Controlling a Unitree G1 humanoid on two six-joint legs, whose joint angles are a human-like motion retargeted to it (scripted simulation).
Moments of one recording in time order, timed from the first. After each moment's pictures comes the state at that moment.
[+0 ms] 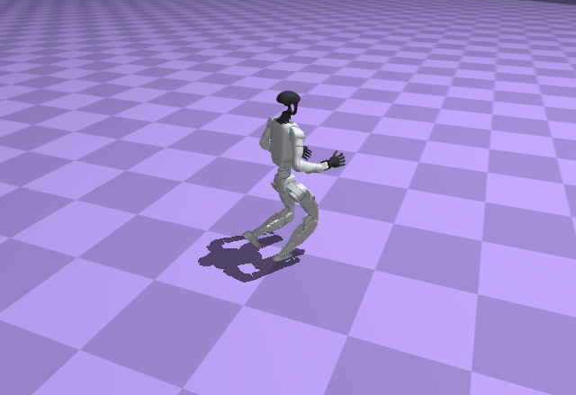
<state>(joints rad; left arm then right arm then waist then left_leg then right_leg) 0.21 0.40 -0.27 0.19 -0.08 -0.31 0.20 0.17 -0.50 0.12 -0.03 0.02 -0.30 -0.26 -0.02 0.11 0.10 -0.25 0.28 0.08 1.75 -0.60 0.12 -0.44 0.20 -0.15 1.25 -0.72 -0.05</state>
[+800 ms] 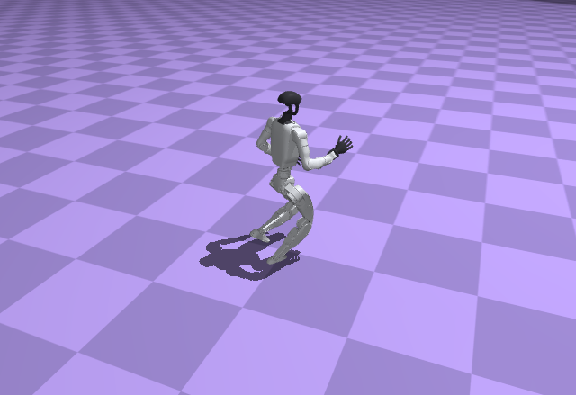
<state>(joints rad) 0.31 0.39 -0.26 0.20 -0.08 -0.29 0.21 -0.06 -0.55 0.06 -0.11 -0.04 -0.31 -0.41 0.04 0.07 0.00 -0.61 0.26 0.08 1.87 -0.68 0.21 -0.48 0.20 -0.08 1.23 -0.82 -0.06</state>
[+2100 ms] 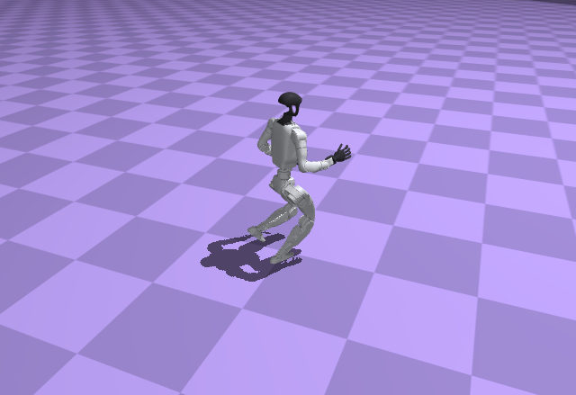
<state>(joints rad) 0.31 0.37 -0.24 0.19 -0.17 -0.26 0.20 0.03 -0.49 0.08 -0.06 0.09 -0.32 -0.37 0.00 0.08 0.01 -0.58 0.27 0.03 1.95 -0.64 0.19 -0.55 0.24 -0.08 1.30 -0.84 -0.09</state>
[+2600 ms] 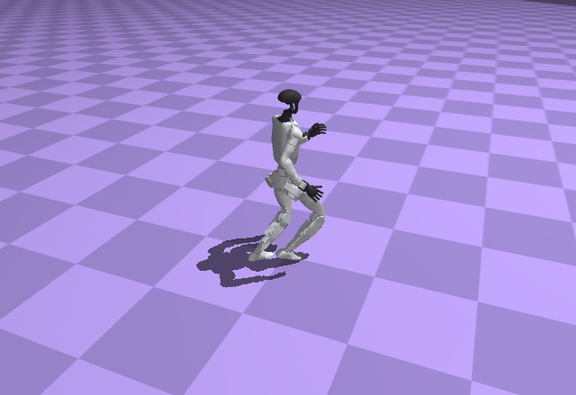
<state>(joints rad) -0.08 0.37 -0.14 0.00 -0.18 -0.33 0.38 0.51 -0.37 0.18 0.41 0.21 -0.29 -0.16 -0.22 -0.01 -0.08 -0.32 -0.14 0.11 1.13 -0.76 0.10 -0.78 -0.13 -0.07 1.56 -0.53 0.10</state>
